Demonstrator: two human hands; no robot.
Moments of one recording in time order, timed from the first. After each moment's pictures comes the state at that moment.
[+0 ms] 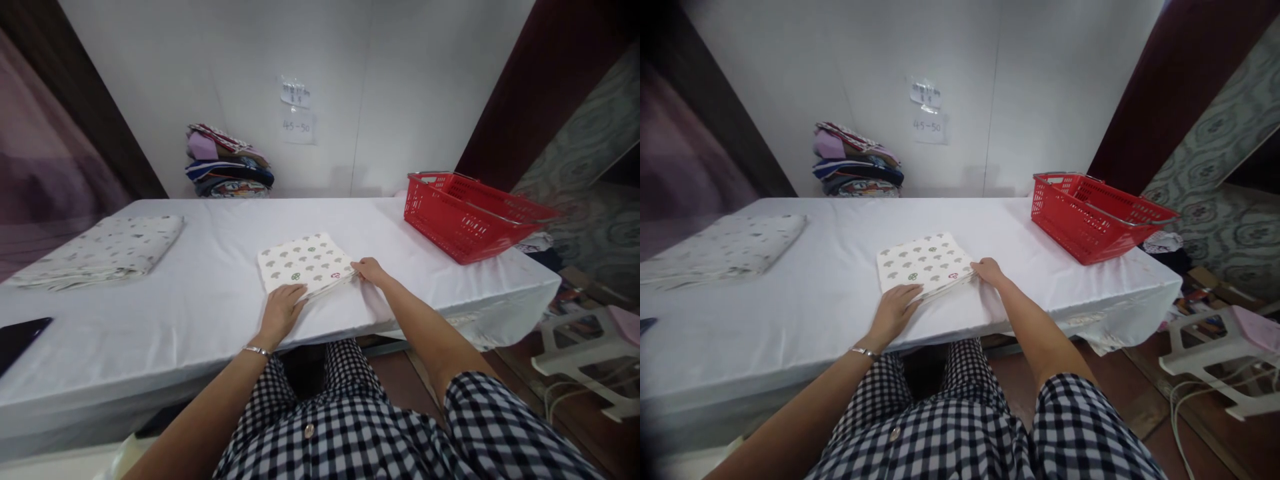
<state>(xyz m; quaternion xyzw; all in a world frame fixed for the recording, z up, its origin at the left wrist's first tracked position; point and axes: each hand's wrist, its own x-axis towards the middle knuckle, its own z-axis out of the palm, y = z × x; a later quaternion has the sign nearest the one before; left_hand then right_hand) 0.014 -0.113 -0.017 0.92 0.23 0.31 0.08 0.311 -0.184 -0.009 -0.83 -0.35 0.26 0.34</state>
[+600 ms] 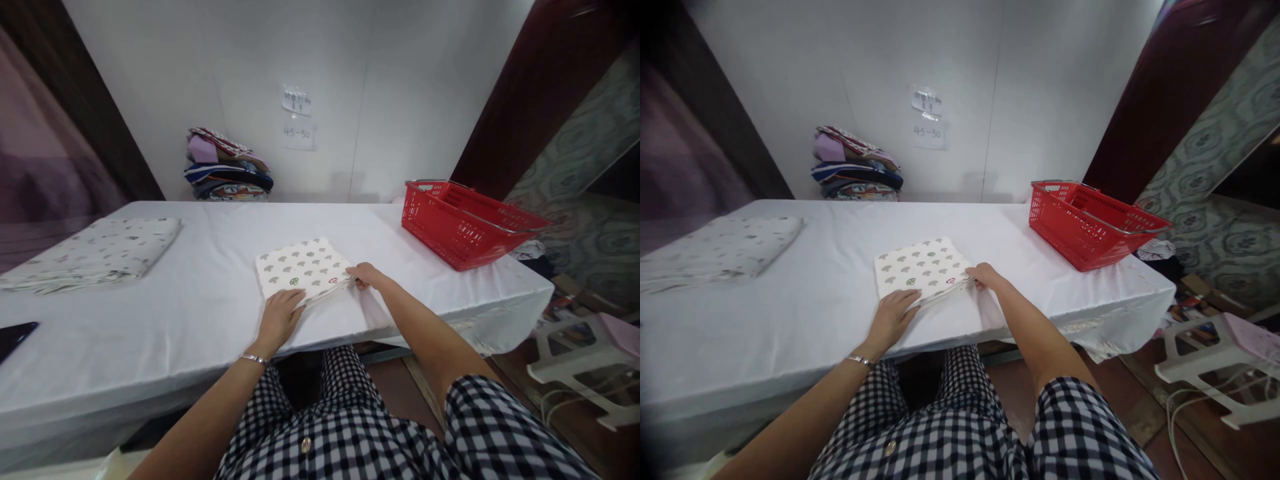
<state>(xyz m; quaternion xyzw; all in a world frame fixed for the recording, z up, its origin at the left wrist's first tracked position) 0.014 -0.111 -0.025 0.92 0.22 0.32 0.07 0.303 -0.170 0.008 -0.84 -0.29 0.34 0.31</state>
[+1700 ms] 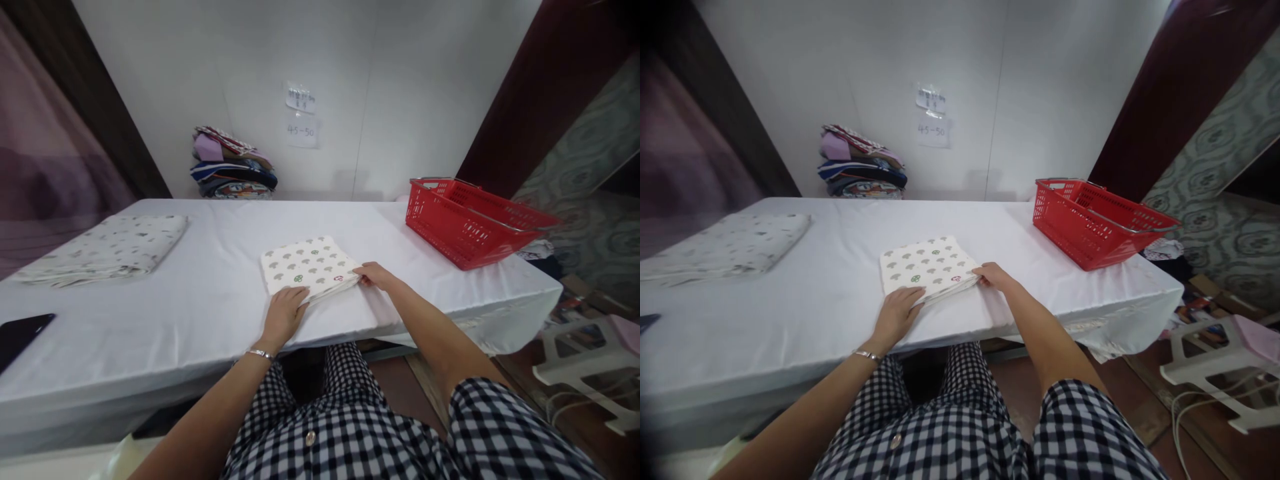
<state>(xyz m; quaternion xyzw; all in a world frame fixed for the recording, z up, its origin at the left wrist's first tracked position) 0.013 -0.115 -0.024 0.92 0.23 0.31 0.07 0.306 -0.189 0.006 -0.76 -0.29 0.41 0.41</state>
